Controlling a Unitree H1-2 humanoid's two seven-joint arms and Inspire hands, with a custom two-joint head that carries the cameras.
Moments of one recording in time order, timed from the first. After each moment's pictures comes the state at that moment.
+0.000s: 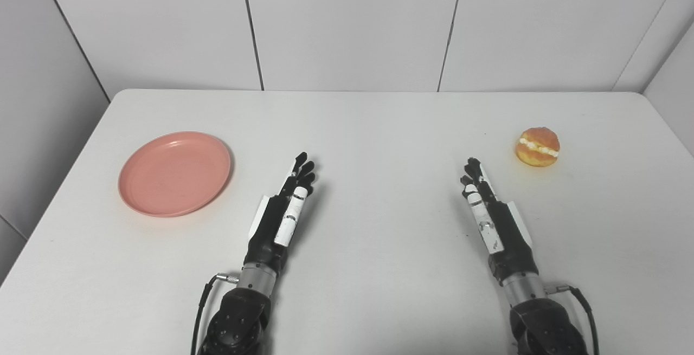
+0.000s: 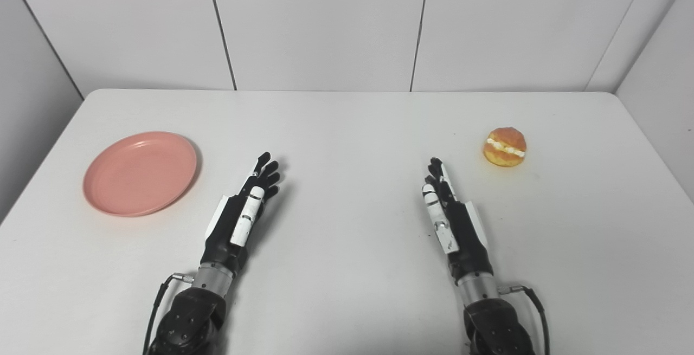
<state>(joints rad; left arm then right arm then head) -0.14 -0.01 -0.09 0.10 0.06 -0.06 -0.06 -0.13 -0.09 0.06 0.03 -0.05 0.00 0.06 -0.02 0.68</state>
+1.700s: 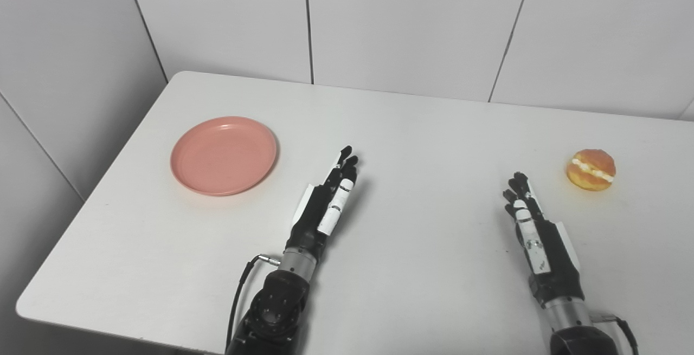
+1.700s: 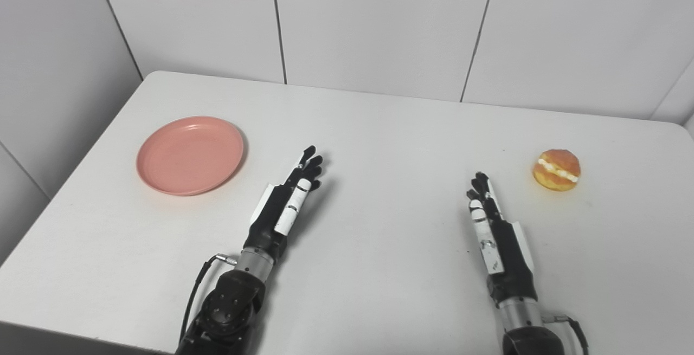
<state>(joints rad) -0.16 -0.05 -0.10 0.15 0.12 -0.07 -0.01 -0.14 -0.12 0.03 0.09 0.01 -0.07 0.11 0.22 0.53</state>
